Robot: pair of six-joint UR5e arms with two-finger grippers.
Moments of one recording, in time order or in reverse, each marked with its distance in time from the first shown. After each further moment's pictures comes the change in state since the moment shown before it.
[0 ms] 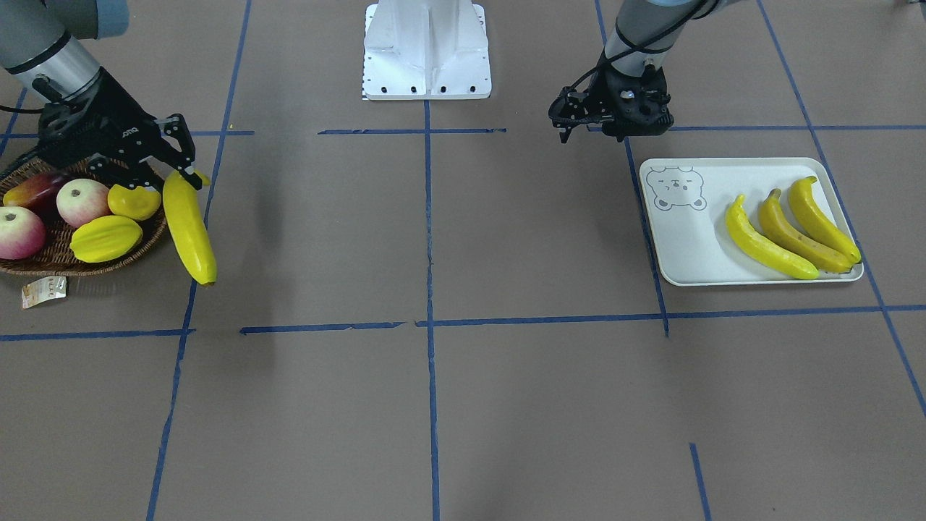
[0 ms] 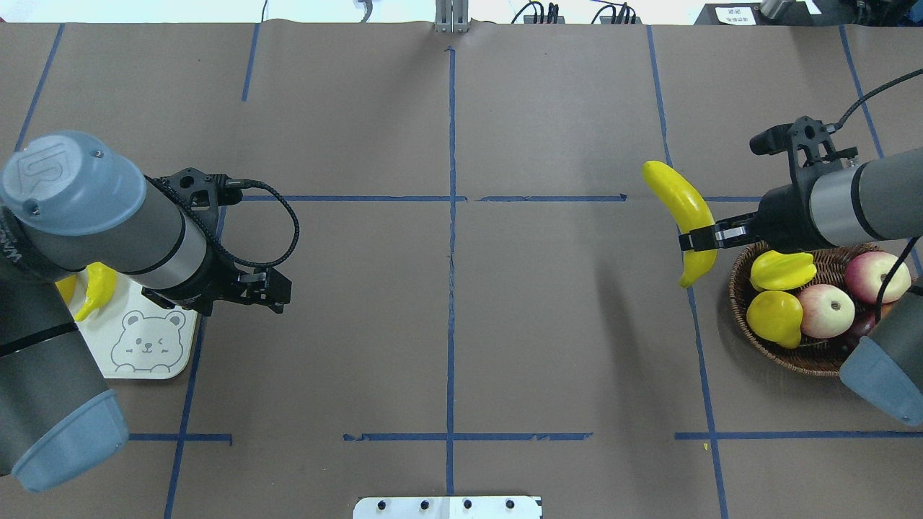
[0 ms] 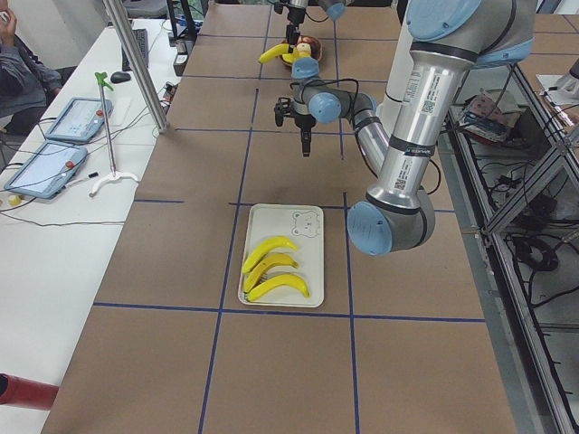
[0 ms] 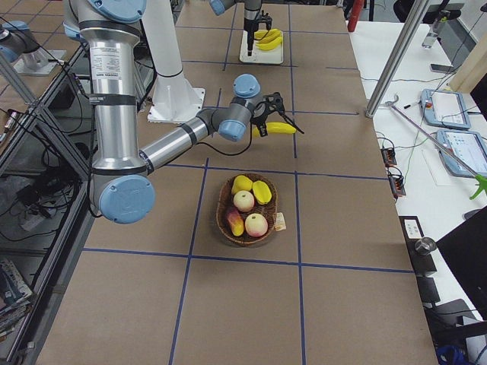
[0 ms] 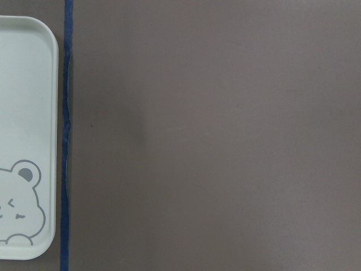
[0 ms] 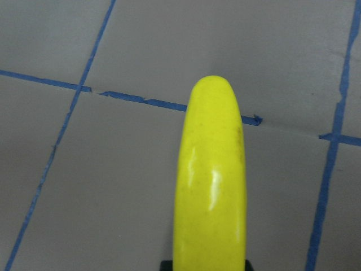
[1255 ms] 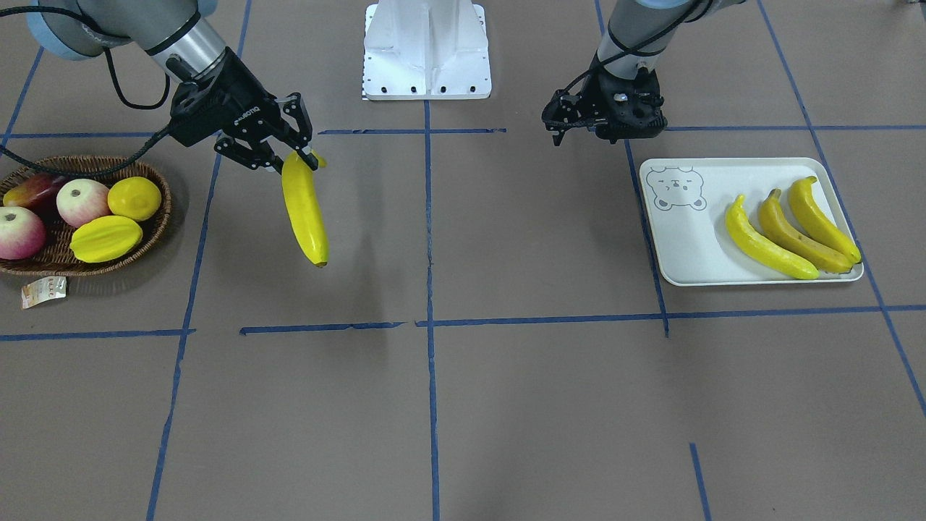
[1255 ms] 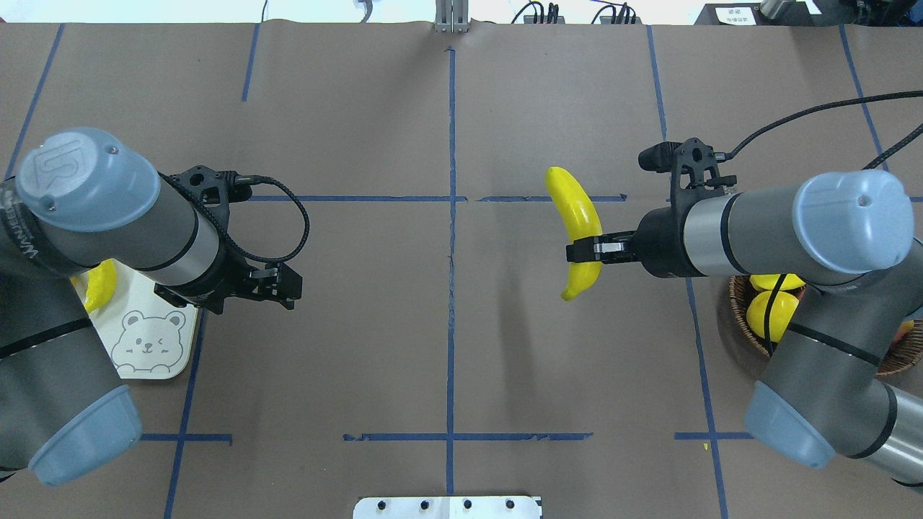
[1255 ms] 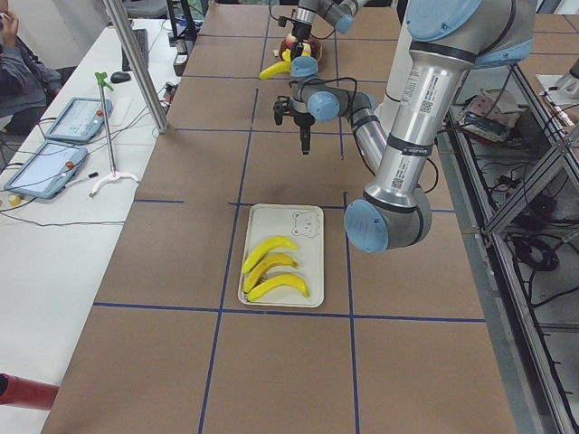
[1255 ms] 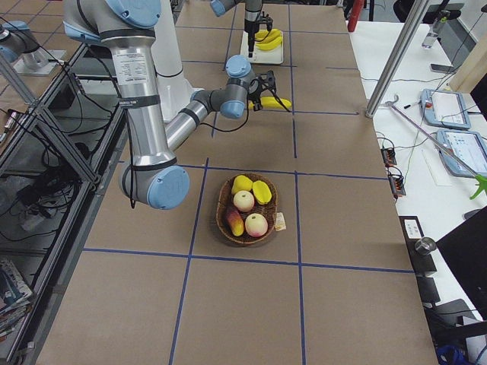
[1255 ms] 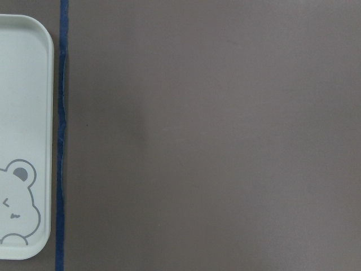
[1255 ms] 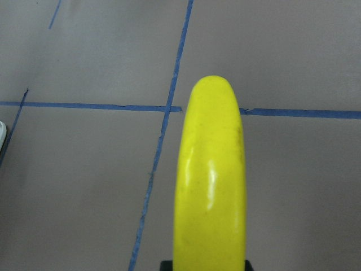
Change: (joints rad) left arm 0.003 -0.034 0.022 -0.007 0.000 -0.039; right arm -0.201 0.171 0.002 0.001 -0.203 0.263
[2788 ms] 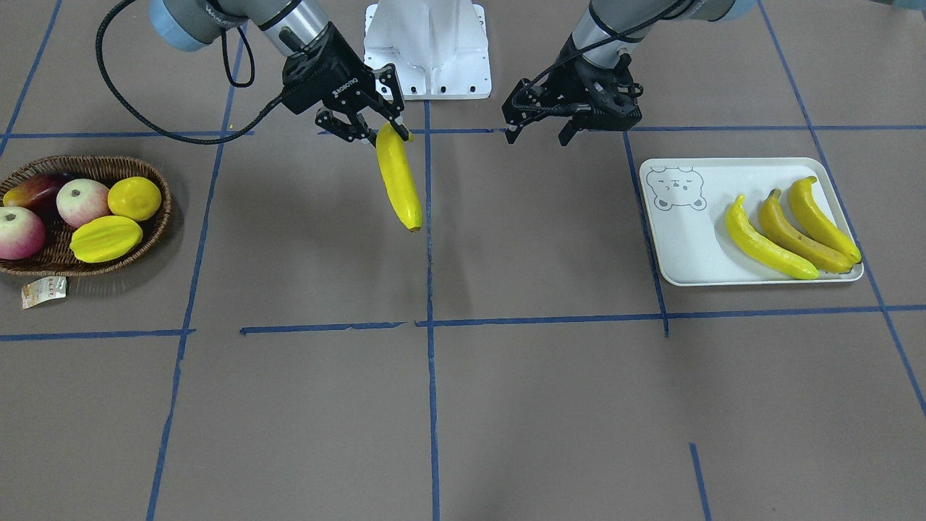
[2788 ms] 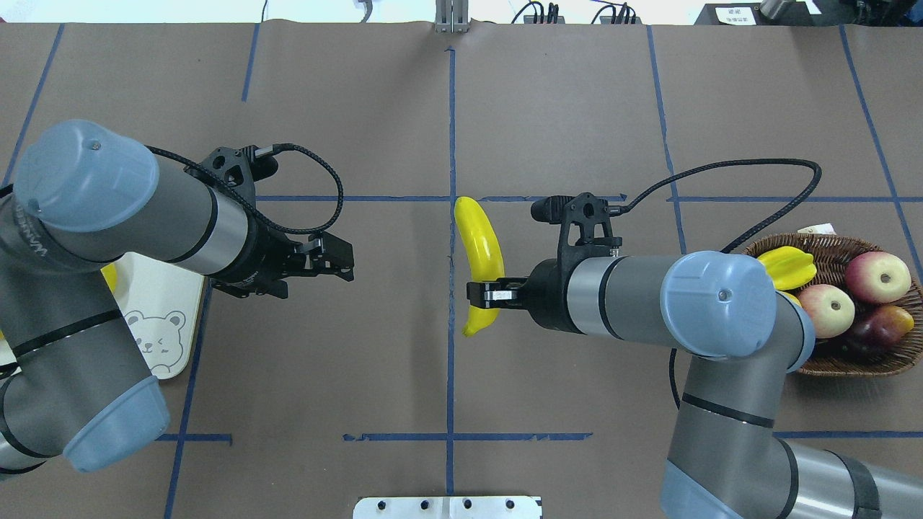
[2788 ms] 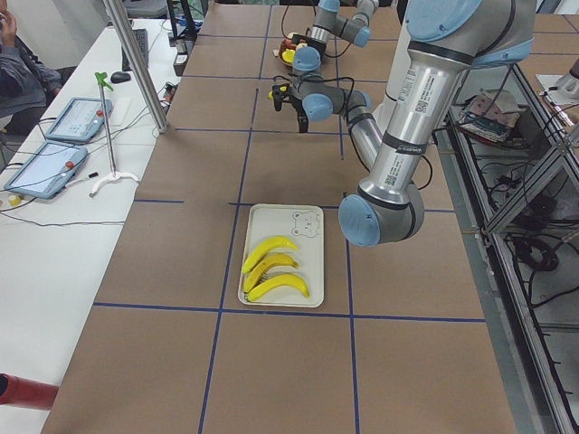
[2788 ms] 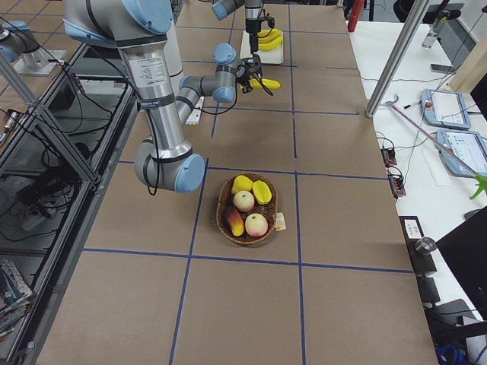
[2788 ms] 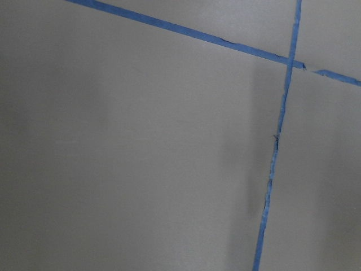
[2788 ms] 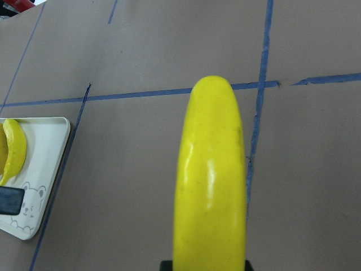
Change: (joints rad) left arm 0.007 -0.048 0.051 -0.308 -0.001 -0.237; right arm -0.203 0.170 -0.050 -0.008 -0.212 0.110
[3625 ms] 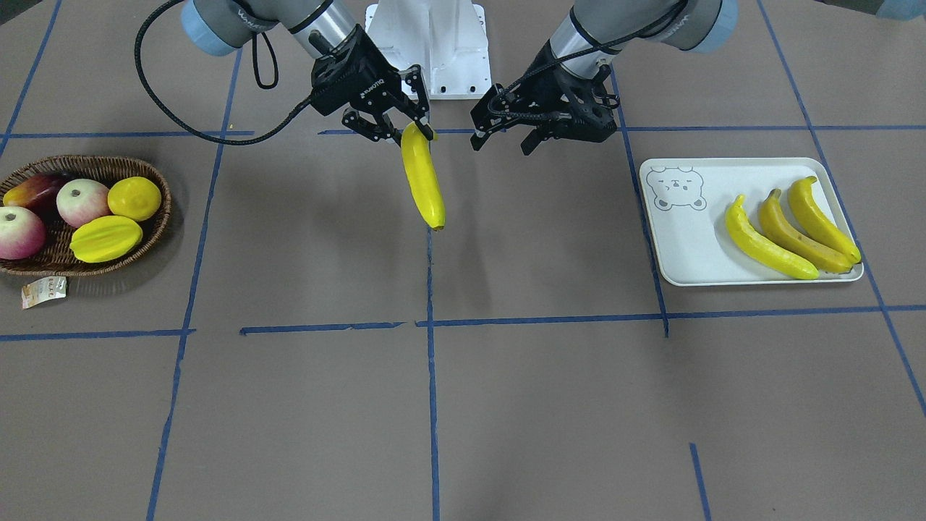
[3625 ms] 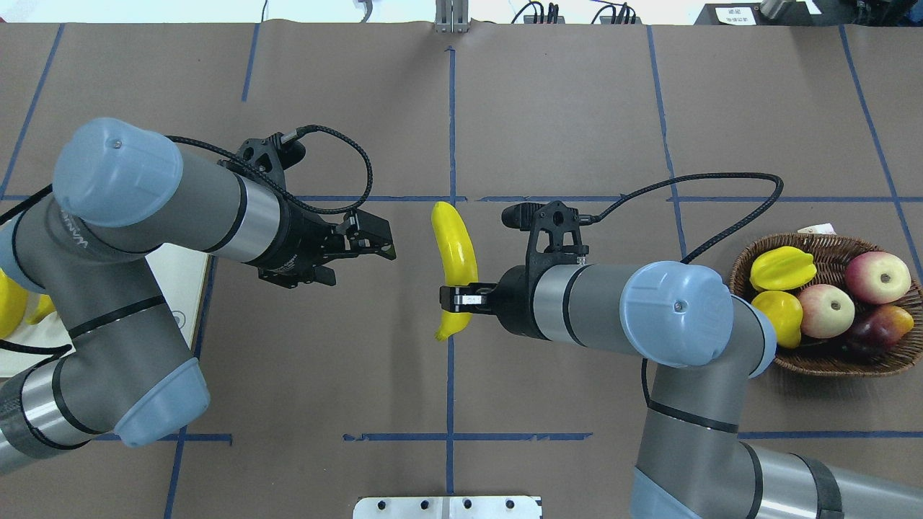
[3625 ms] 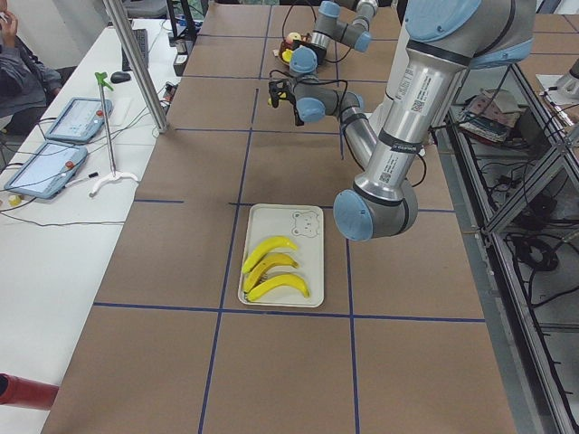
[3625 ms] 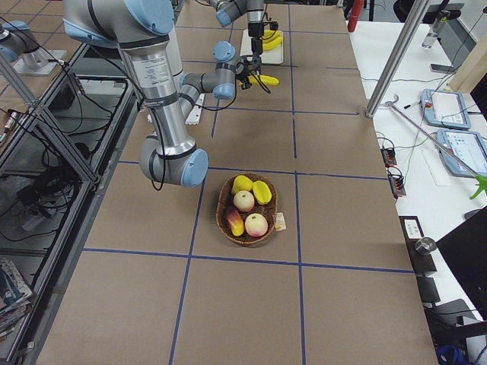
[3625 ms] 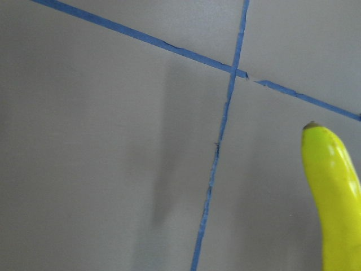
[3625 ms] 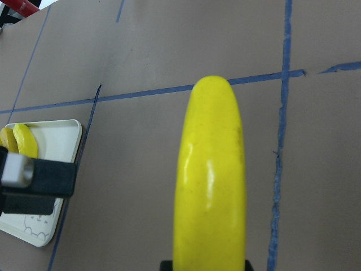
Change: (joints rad) left arm 0.003 -0.059 0.102 -0.218 0.001 -0.167; right arm -0.034 0.054 -0.042 0.010 -0.035 0.040
